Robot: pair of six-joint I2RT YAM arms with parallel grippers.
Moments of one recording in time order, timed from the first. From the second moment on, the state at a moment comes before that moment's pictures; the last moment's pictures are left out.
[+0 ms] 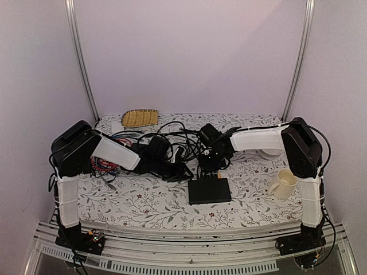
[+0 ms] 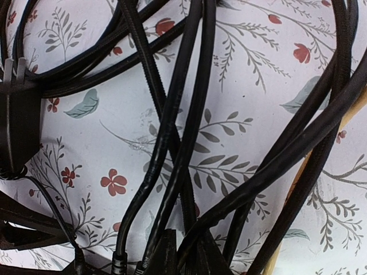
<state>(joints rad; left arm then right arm) -0.74 2.06 1.10 0.21 0.47 -0.71 0.78 2.14 1.55 -0.57 0.07 0.50</state>
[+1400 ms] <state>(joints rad) -0.74 2.11 1.11 0.28 0.54 -0.77 0.78 2.13 1.51 -0.53 0.07 0.50</state>
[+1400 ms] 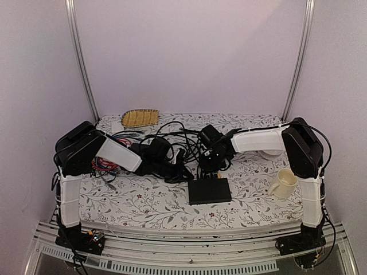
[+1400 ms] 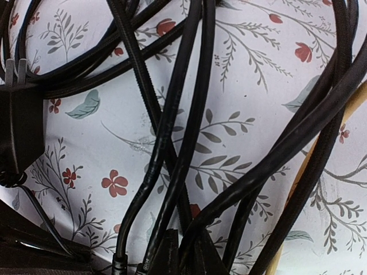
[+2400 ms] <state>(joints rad) -0.70 2.13 1.05 0.43 0.65 -0.85 0.78 2.12 1.50 -0.50 0.04 0.50</state>
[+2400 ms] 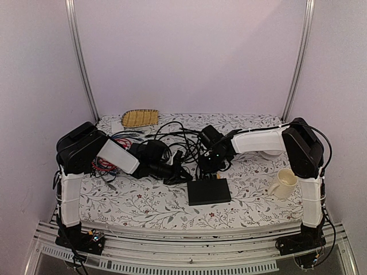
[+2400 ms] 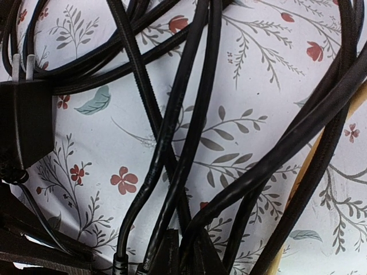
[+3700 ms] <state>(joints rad) -0.67 2.16 0.98 0.60 0.69 -0.94 0.80 2.12 1.51 -0.51 0.04 0.48</state>
